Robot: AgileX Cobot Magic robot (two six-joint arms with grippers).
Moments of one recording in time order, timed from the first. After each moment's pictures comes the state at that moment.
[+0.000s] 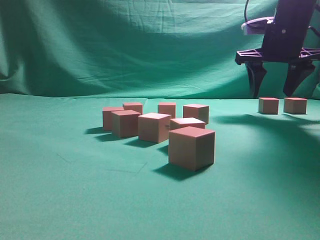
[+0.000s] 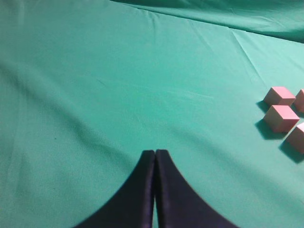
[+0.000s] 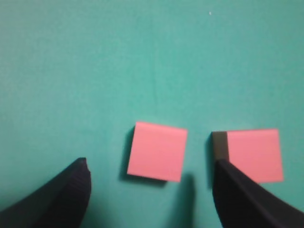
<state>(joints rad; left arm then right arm) -0.01 -0.01 0.02 -0.12 0.36 -0.08 0.23 2.12 -1.63 -0.10 0.73 0.11</state>
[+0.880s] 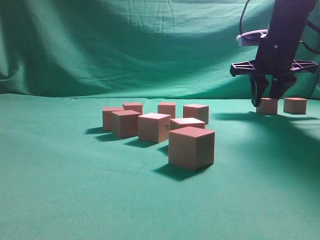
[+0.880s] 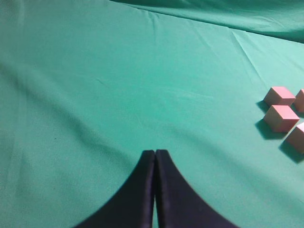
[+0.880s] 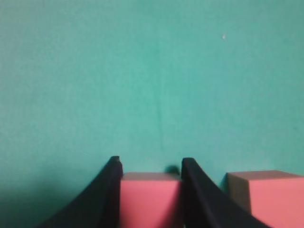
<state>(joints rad) -0.01 -0.01 0.02 -0.12 0.36 -0.08 0.23 2.20 -1.69 -0.10 0.66 0.12</state>
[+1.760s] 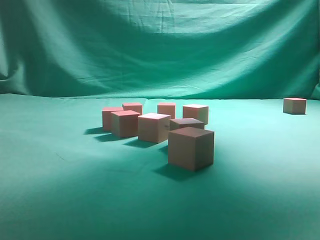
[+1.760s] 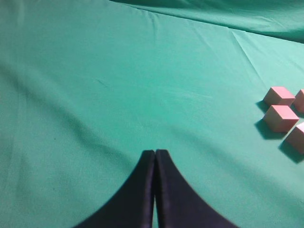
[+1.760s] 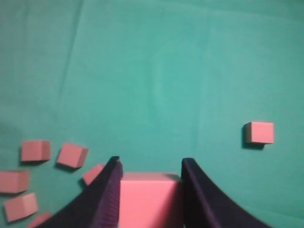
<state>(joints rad) -0.01 -0.01 0.02 -0.12 0.36 -0.08 0.34 1.86 -2.00 0.03 1.25 0.07</state>
